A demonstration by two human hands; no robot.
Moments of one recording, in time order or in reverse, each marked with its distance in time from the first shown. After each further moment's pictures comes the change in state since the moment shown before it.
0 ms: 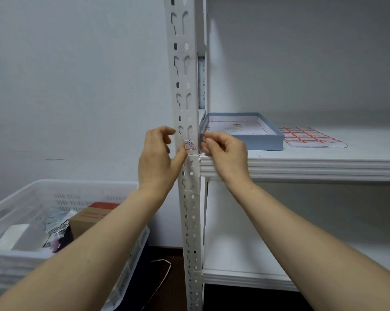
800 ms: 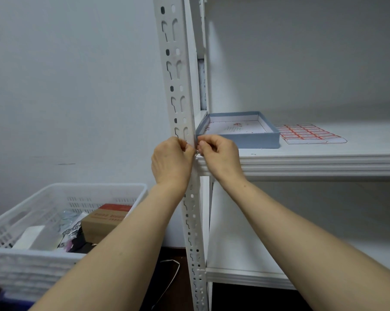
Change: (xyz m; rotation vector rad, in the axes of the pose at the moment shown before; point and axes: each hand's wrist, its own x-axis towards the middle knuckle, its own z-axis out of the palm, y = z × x) left_hand 0.004 0.046 0.013 0.187 -0.088 -0.340; right_hand 0.000 -0.001 0.000 -0.171 -0.048 -0.035
